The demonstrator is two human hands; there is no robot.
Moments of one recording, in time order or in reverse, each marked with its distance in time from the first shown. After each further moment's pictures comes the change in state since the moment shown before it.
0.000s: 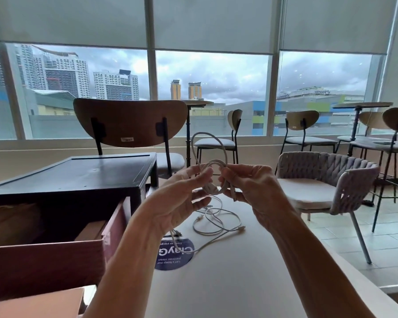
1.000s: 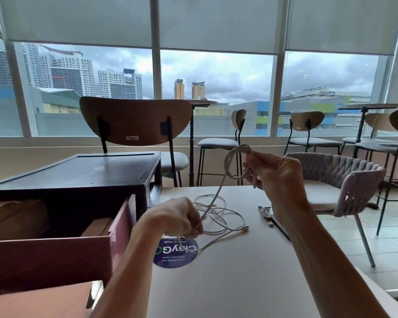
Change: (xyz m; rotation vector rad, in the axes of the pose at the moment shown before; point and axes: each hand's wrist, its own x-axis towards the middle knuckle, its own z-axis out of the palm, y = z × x) left_hand -0.002 -0.016 -0.028 1.244 -0.044 -0.247; right_hand 0.012 0.002 -0.013 -0.038 0.271 -0.193
